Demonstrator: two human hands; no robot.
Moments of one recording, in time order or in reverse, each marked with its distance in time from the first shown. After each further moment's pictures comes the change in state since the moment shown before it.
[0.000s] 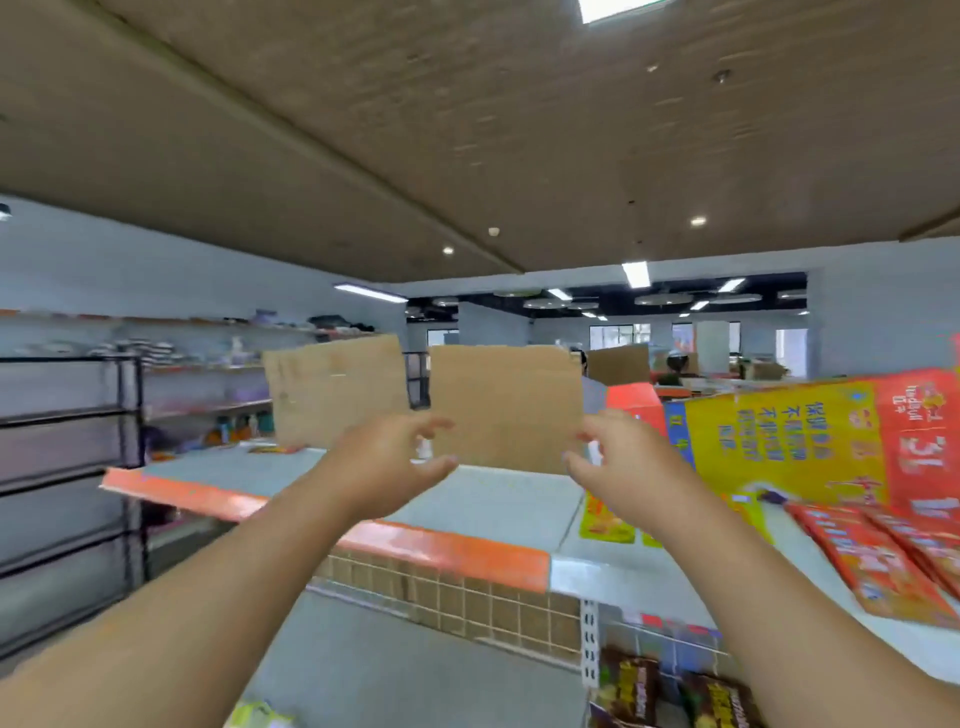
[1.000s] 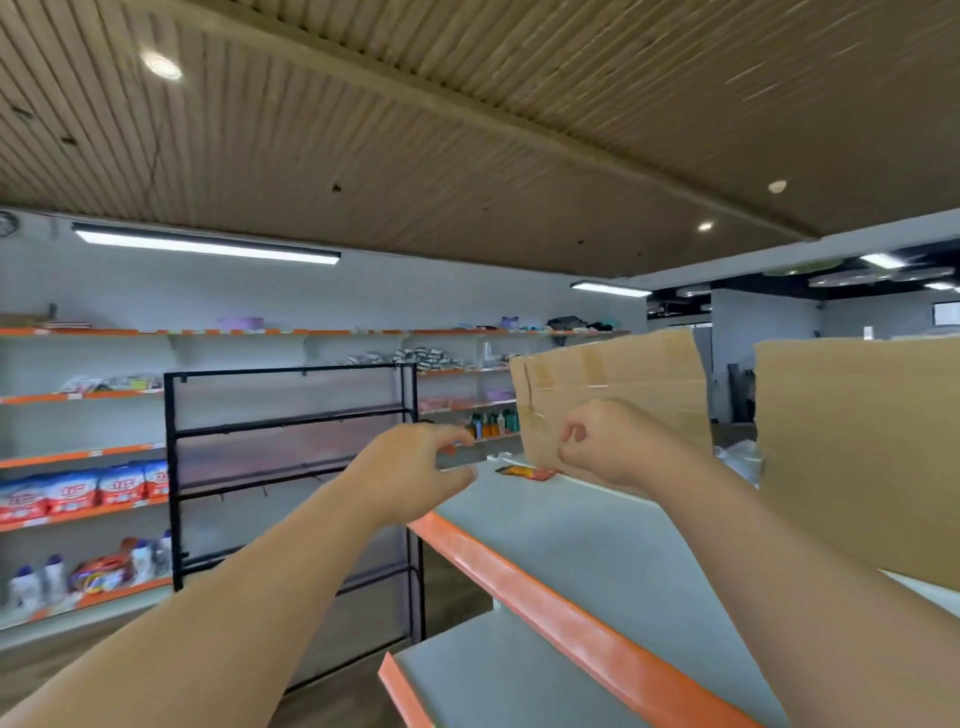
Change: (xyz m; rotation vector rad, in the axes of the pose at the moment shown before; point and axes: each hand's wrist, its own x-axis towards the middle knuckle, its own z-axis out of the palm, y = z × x) left_hand 0.030 -0.303 -0.085 0.370 0.023 -0.447; right_hand 0.262 -0.239 0.262 0.326 -0.438 -0.334
